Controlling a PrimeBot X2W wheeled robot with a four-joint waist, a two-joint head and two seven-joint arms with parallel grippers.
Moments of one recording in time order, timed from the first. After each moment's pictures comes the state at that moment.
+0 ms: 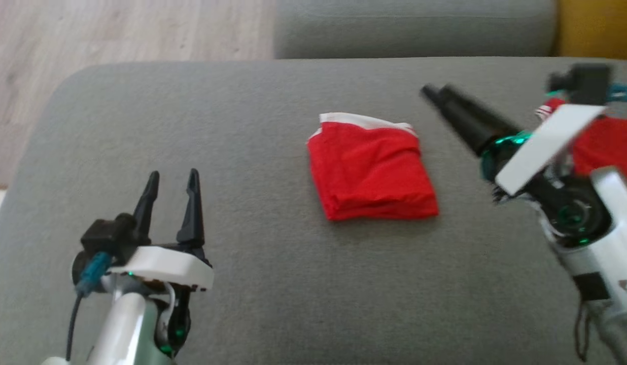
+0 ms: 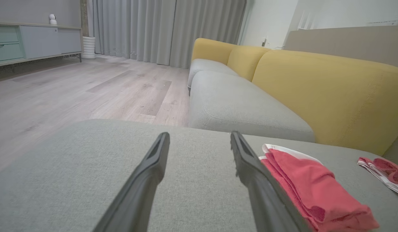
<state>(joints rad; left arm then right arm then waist) -0.16 0.06 -0.17 0.26 -0.27 0.00 -0.25 -0.52 -0.36 0.44 0.14 1.24 0.13 0.46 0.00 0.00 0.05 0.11</state>
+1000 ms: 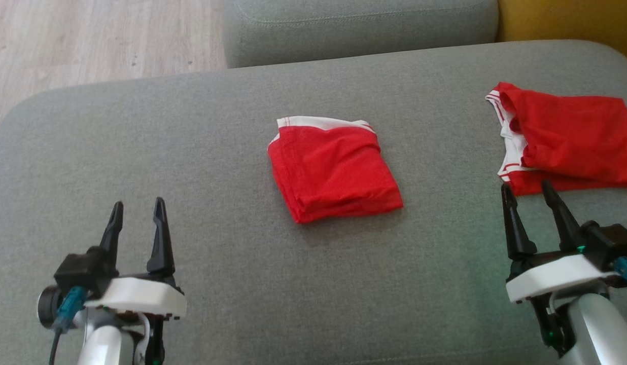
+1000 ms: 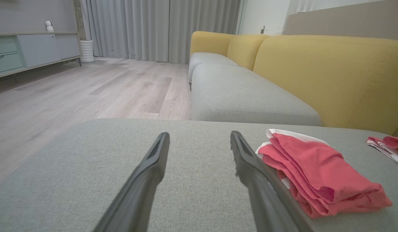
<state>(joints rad) -0.04 0.06 -0.05 0.19 -0.17 0.00 -0.25 -0.13 -0.22 0.11 0.34 0.29 0.13 -0.24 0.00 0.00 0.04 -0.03</state>
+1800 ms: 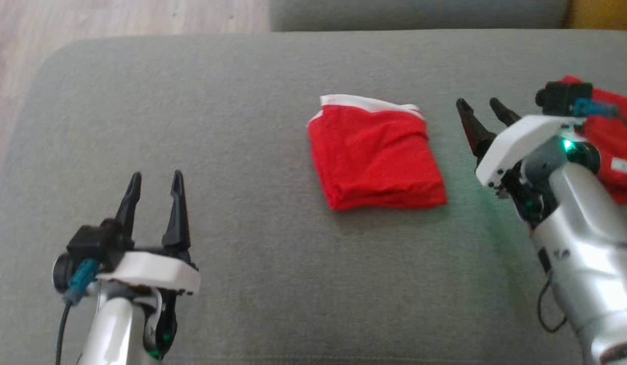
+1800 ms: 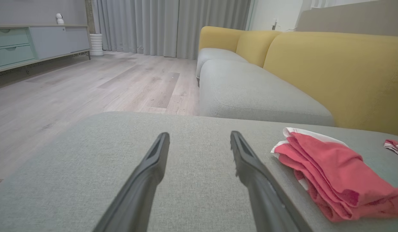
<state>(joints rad) -0.13 0.05 -0.08 0.21 -0.17 -0.04 -0.25 -0.68 -0.20 0.29 0.76 0.56 0.13 0.17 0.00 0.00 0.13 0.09</state>
